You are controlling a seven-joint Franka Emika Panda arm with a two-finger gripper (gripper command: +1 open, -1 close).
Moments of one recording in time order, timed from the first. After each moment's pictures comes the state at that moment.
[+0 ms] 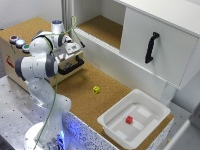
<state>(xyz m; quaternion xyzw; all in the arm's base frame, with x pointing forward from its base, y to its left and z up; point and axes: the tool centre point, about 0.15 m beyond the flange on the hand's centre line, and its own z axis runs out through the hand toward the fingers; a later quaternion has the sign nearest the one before) 0.350 0.268 0.354 0.79 0.60 0.07 0.05</state>
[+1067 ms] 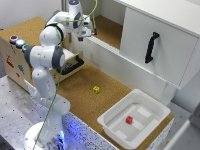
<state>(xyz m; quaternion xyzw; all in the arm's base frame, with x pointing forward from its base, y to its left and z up) 0.566 0.250 0.489 0.94 0.29 0.17 0.01</state>
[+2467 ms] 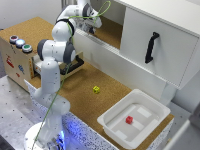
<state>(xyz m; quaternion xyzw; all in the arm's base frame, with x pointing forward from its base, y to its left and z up) 0.633 0.228 0.487 0.98 0.00 0.22 0.01</state>
